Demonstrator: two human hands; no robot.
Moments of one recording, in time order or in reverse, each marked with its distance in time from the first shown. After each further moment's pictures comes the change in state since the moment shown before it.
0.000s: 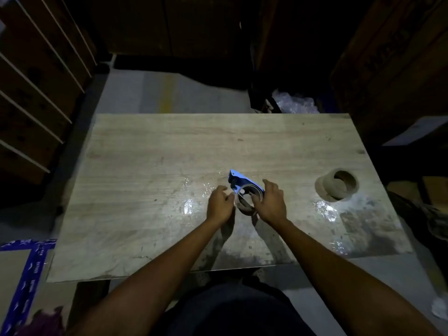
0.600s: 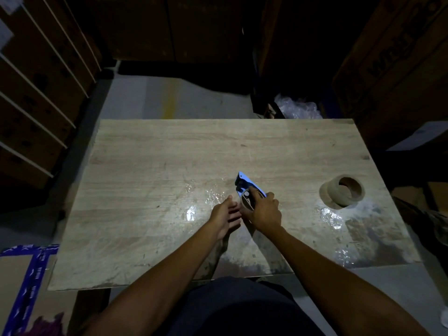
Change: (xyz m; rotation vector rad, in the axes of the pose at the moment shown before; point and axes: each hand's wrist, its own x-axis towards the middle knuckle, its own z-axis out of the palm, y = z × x) left_hand 0.007 -0.006 0.000 -0.760 -0.280 -0.486; right_hand 0.004 -0.014 0.024 -0.176 -0.068 0.010
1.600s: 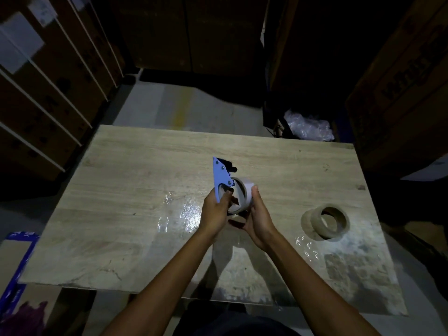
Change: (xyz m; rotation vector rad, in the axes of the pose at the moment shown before) left_hand -0.046 0.046 0.111 0.275 0.277 0.666; right_hand 0.015 0.024 -0.109 1.478 -0.493 0.159
